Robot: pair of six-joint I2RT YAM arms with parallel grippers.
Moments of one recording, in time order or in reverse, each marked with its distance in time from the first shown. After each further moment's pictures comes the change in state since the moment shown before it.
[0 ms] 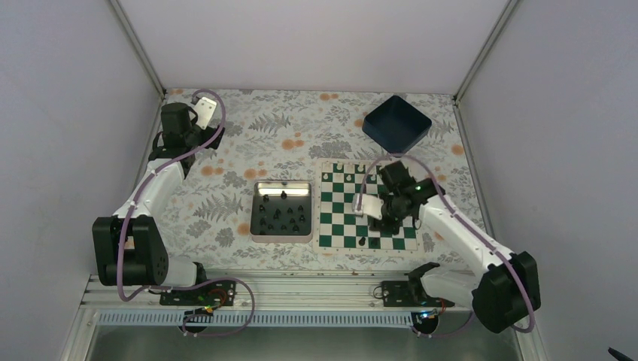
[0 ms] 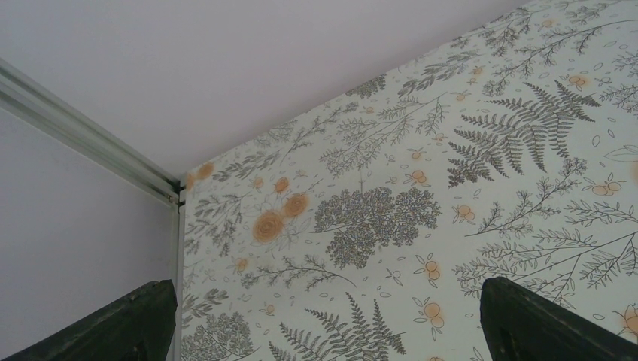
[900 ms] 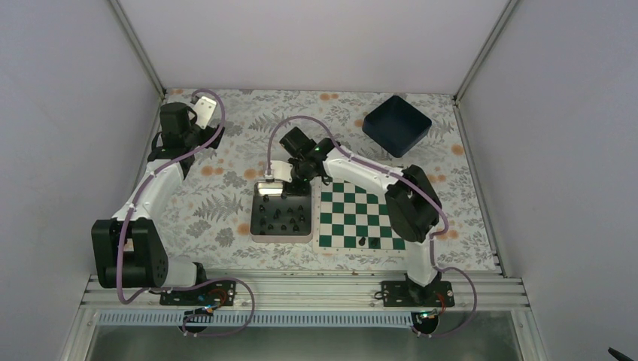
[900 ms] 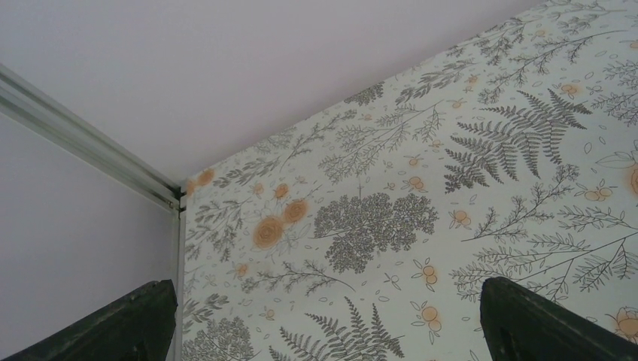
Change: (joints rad) left arm 0.000 -0.014 0.000 -0.003 0.010 -0.001; right arm 0.383 0.838 0.861 0.207 -0.053 0.223
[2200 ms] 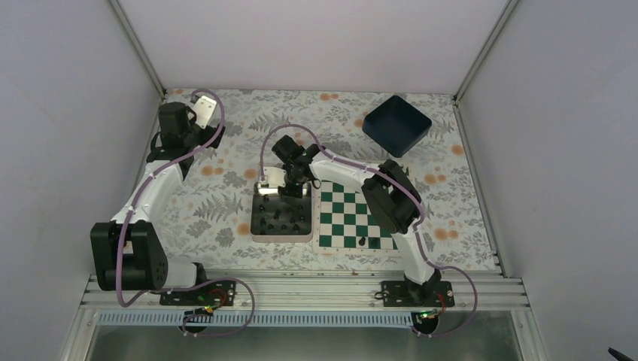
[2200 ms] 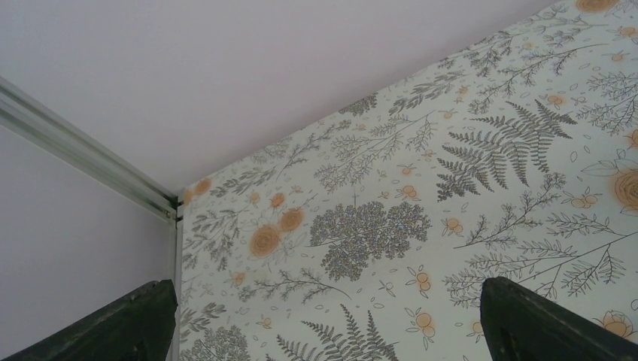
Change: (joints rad) left arm 0.000 -0.016 0.000 0.001 0.025 0.000; right arm 0.011 0.187 0.061 0.069 0.031 0.002
